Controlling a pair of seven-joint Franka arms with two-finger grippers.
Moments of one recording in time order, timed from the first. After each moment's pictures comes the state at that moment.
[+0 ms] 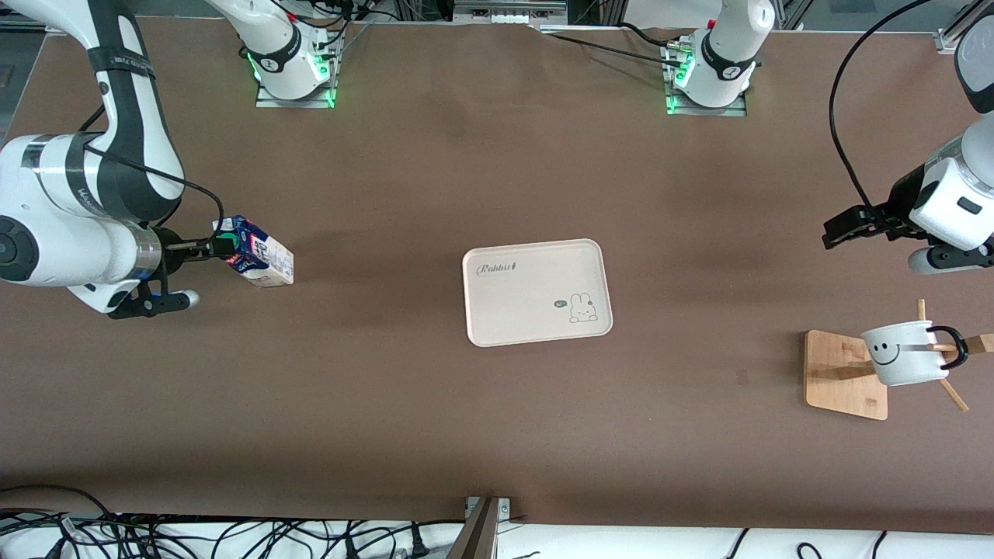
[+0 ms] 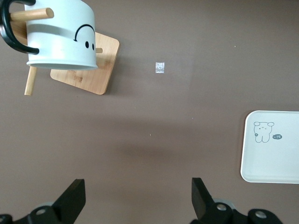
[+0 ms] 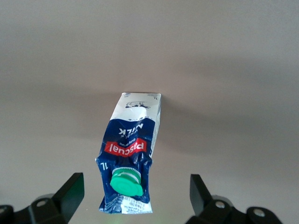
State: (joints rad) left arm 0.02 0.10 -0.03 -1.63 0.01 1.71 -0.16; right arm 0.08 0.37 -0.06 -1.65 0.03 1.68 -0.13
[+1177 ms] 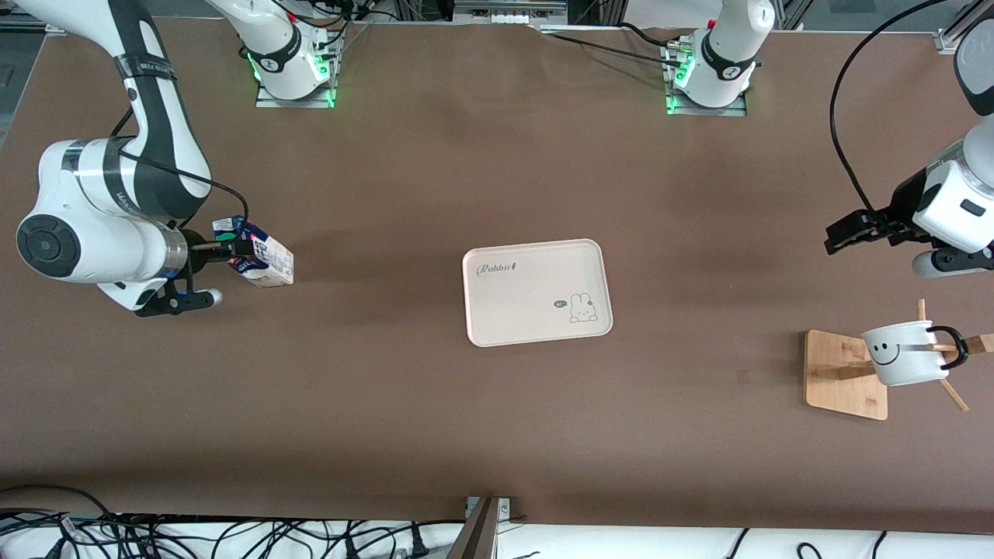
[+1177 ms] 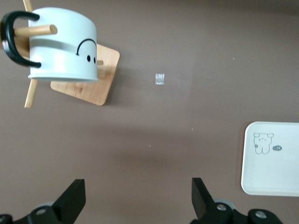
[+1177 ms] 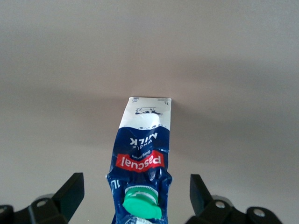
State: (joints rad) left arm 0.02 0.10 -0.03 -1.67 0.01 1.81 -0.16; right arm 0.10 0.35 -0.04 -1.74 0.03 1.76 -0.10
